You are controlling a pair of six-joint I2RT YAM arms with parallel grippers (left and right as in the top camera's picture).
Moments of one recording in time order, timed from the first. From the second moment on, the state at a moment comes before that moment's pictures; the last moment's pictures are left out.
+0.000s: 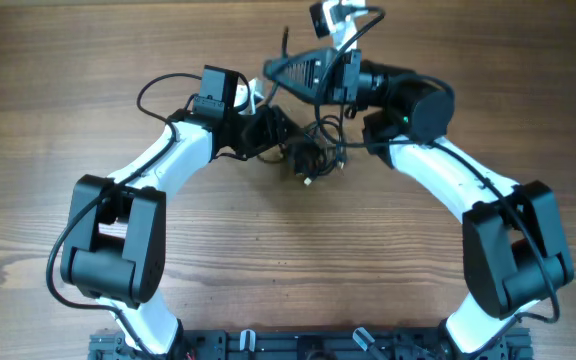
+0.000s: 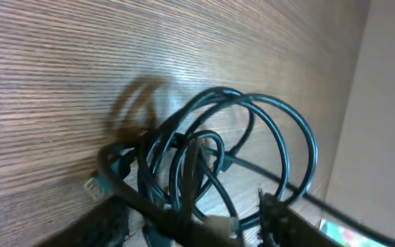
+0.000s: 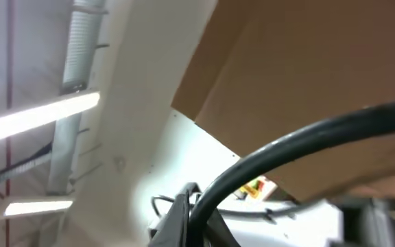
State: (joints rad) left arm -0.27 1.89 1.17 -0.31 0.65 -0.60; right arm 0.41 1.84 1.23 1.58 -1.05 1.94
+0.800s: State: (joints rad) left arm -0.26 1.89 1.17 -0.36 0.47 -0.62; right arm 0.12 1.84 1.61 1.02 -1.12 1.86
